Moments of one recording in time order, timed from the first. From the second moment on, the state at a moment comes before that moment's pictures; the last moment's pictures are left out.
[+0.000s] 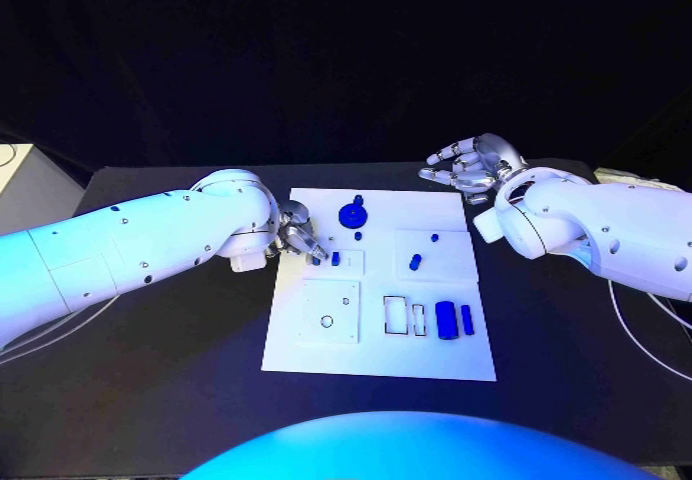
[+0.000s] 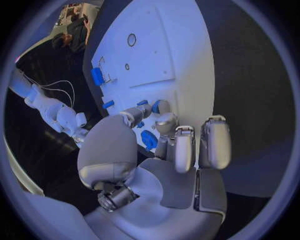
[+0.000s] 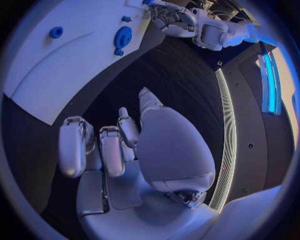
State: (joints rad) left arm 1.27 -0.60 -0.09 1.34 -1.06 0.24 -0.54; left_hand 0.98 -0.21 0.62 0.13 0.29 0.95 0.03 0.68 0.72 1.32 -0.03 1.15 0.94 1.47 -0.08 1.57 1.31 0.07 1.41 0.03 1.45 1.31; right arm 1.27 -0.85 -0.13 1.44 -0.62 -0.56 0.02; right_hand 1.42 -0.12 0.06 0.29 0.19 0.83 0.17 0.26 0.26 1.28 0.09 1.30 1.27 1.47 0.01 1.49 1.31 0.05 1.47 0.11 1.31 1.31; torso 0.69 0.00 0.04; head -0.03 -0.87
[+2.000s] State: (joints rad) left arm 1.22 -0.56 -0.10 1.31 -1.23 -0.25 0.02; left_hand 1.40 -0.26 0.62 0.08 0.24 0.64 0.18 0.54 0.44 0.73 0.13 0.69 0.35 1.05 0.06 1.13 0.80 0.17 0.91 0.16 1.06 0.82; right arm 1.27 -0.85 -0.13 1.43 -0.62 -0.56 0.02; right_hand 1.41 -0.12 0.06 0.29 0.19 0.82 0.17 0.26 0.26 1.28 0.09 1.30 1.26 1.47 0.01 1.49 1.31 0.05 1.47 0.11 1.31 1.31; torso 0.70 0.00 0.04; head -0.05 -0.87
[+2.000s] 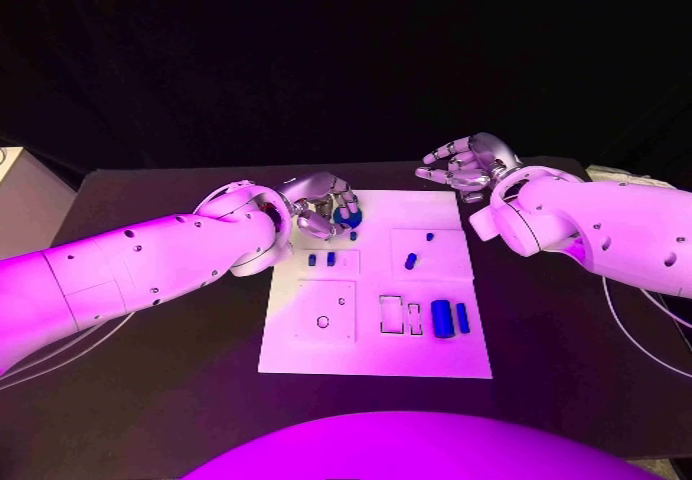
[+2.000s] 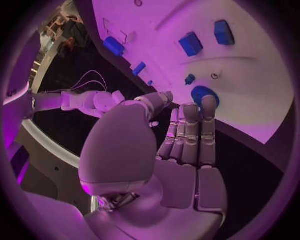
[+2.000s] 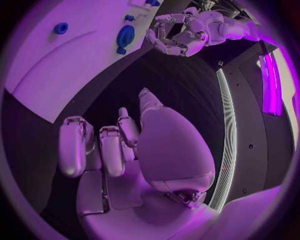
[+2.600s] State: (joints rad) left arm 1.21 -0.48 -0.13 1.22 -1.45 -0.24 0.03; left_hand 1.39 -0.27 0.63 0.04 0.24 0.70 0.16 0.49 0.37 0.74 0.13 0.67 0.29 1.06 0.06 1.18 0.77 0.17 0.93 0.15 1.09 0.86; right arm 1.27 -0.85 -0.13 1.43 -0.62 -0.56 0.03; right_hand 1.41 -0.12 0.06 0.29 0.19 0.82 0.17 0.26 0.26 1.28 0.09 1.30 1.26 1.47 0.01 1.49 1.31 0.05 1.47 0.11 1.31 1.31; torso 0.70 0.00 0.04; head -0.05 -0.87
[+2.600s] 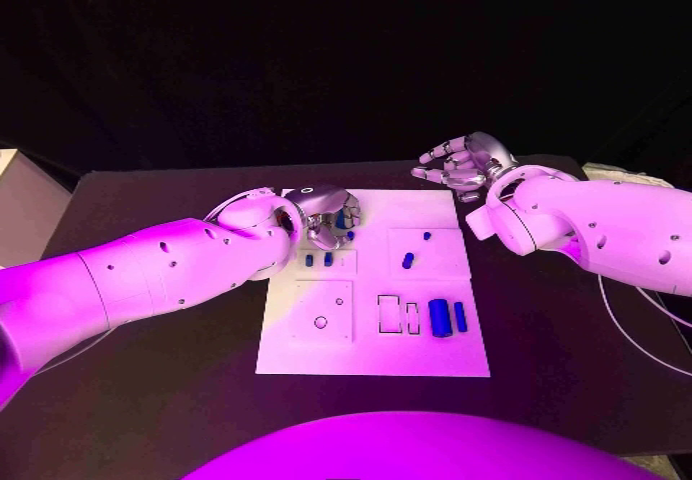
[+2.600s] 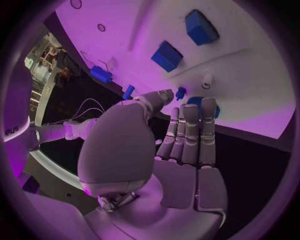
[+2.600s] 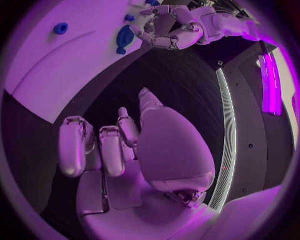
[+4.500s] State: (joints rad) left arm 1.21 -0.44 -0.13 1.19 -1.52 -0.15 0.00; left_hand 1.36 -0.22 0.66 -0.02 0.23 0.90 0.15 0.41 0.31 0.91 0.09 0.63 0.19 1.18 0.03 1.34 0.86 0.17 1.01 0.14 1.19 0.98; right arm 1.27 -0.85 -0.13 1.43 -0.62 -0.56 0.04; right_hand 1.41 -0.11 0.06 0.29 0.19 0.82 0.17 0.26 0.26 1.26 0.09 1.26 1.23 1.47 0.01 1.49 1.31 0.05 1.47 0.11 1.29 1.31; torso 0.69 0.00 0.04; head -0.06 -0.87
